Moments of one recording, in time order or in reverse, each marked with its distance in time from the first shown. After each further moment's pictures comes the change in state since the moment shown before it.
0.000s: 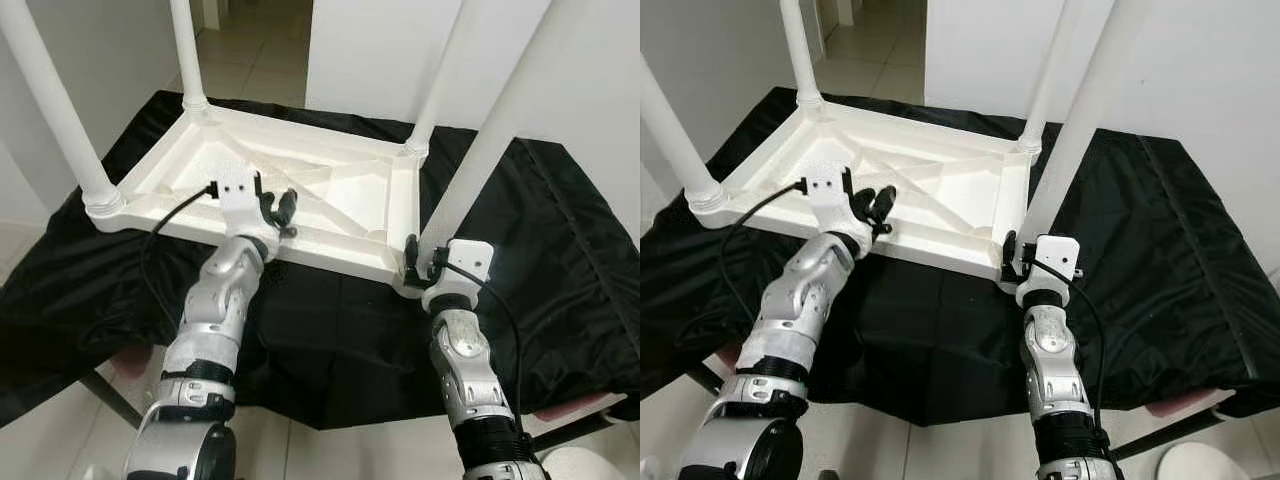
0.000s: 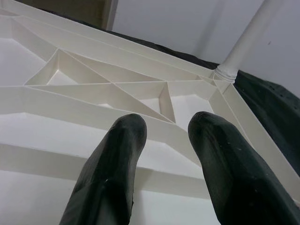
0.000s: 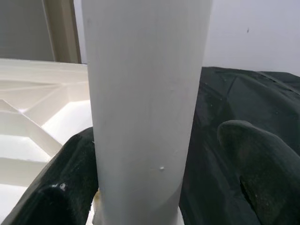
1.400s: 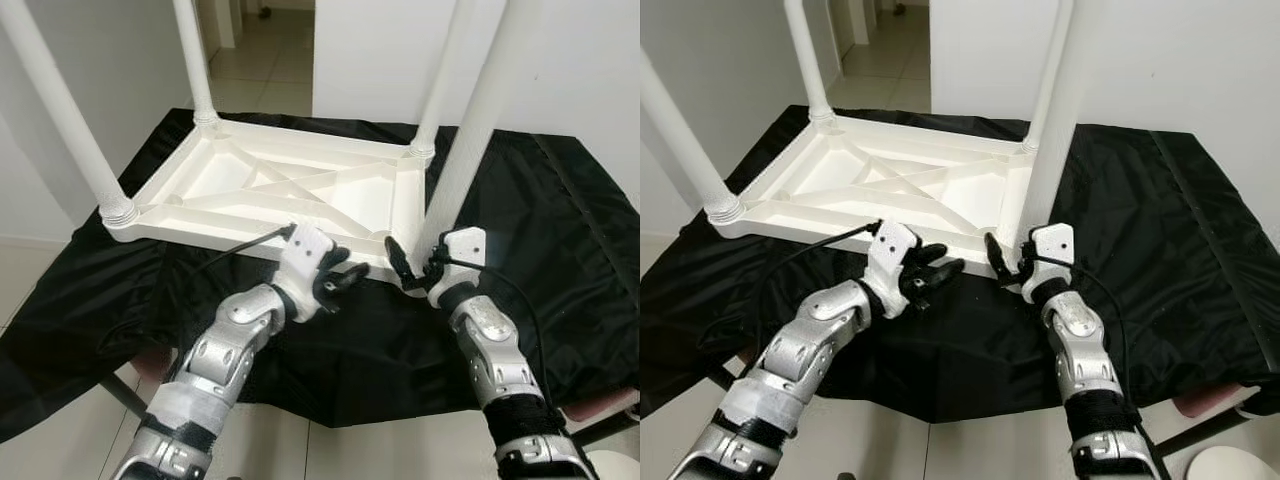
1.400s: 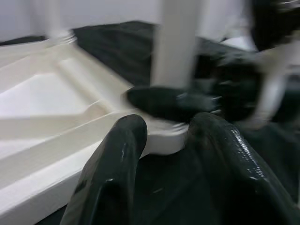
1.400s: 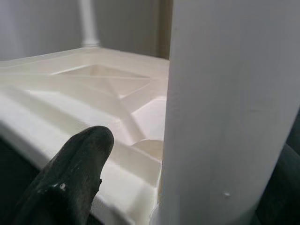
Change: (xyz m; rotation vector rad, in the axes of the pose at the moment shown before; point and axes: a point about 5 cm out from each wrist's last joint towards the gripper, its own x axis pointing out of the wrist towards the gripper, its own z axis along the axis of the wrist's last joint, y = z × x) left arm -0.047 -0.077 -0.033 0.224 0.109 -0.688; right arm 0.021 -0.009 0.001 -0.035 0.055 0.575
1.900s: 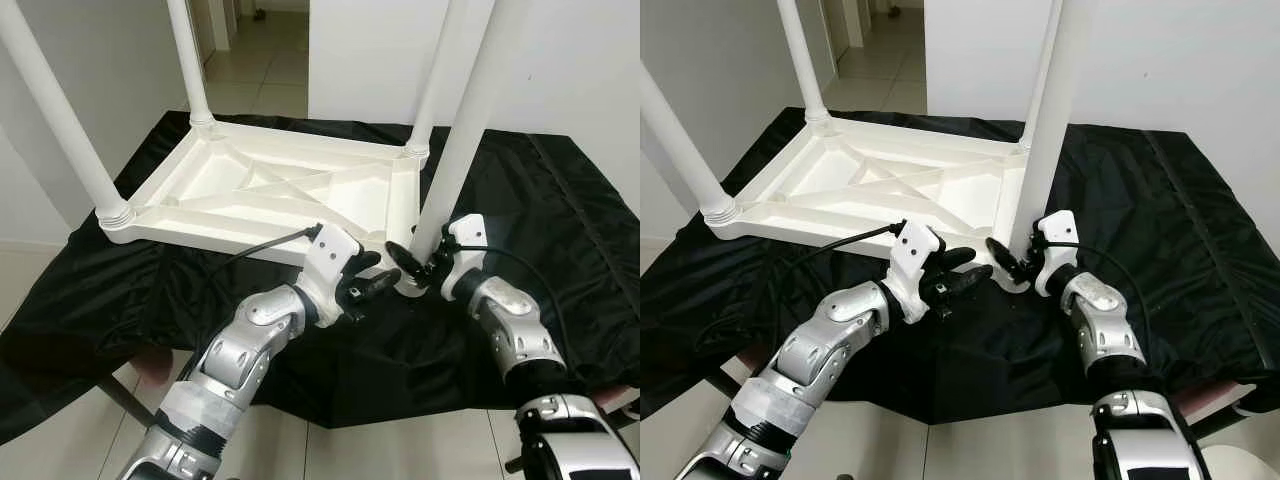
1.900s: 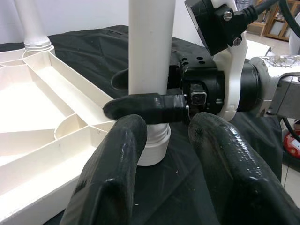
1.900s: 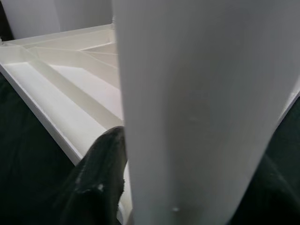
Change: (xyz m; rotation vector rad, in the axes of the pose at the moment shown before) left arm 0.007 -0.010 0.004 -0.003 -0.010 -0.047; right arm 0.007 -0.023 -0.002 -0.007 0.106 0.162
